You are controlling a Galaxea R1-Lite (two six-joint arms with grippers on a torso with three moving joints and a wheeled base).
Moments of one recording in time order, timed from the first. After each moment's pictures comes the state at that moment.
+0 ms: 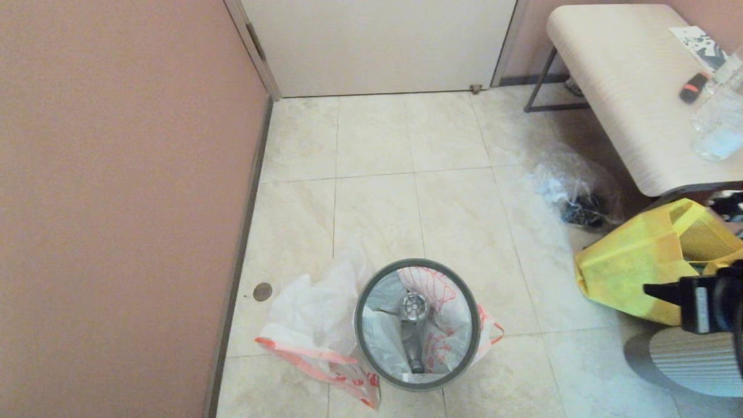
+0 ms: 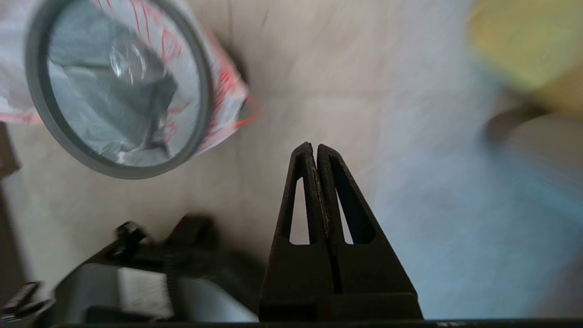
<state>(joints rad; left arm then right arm) 0.00 0.00 -0.03 0.07 -0.02 0.04 0.20 1.27 -0.80 0.12 -0.02 0.12</state>
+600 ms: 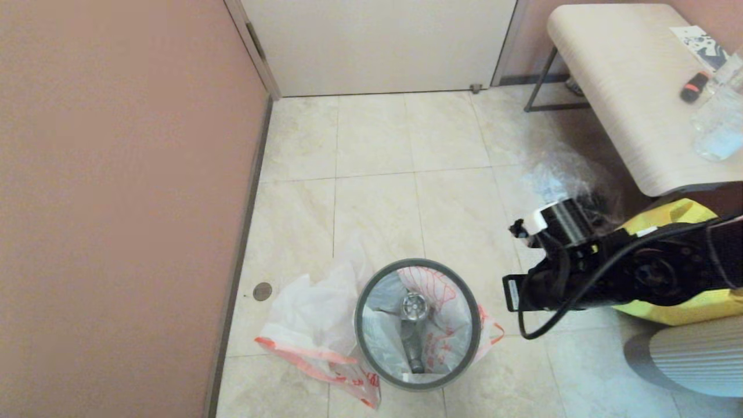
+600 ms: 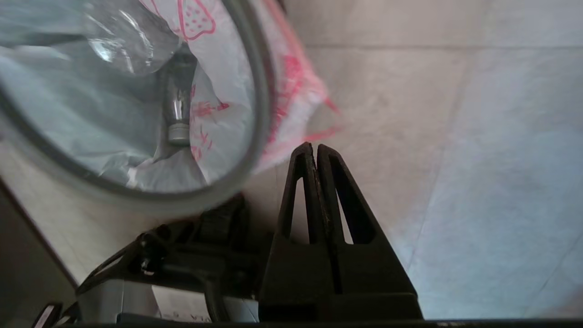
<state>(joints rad) 0.00 0.00 -0.03 0.07 -0.02 0.04 0.45 1.89 -1.13 0.12 -0.15 0.33</state>
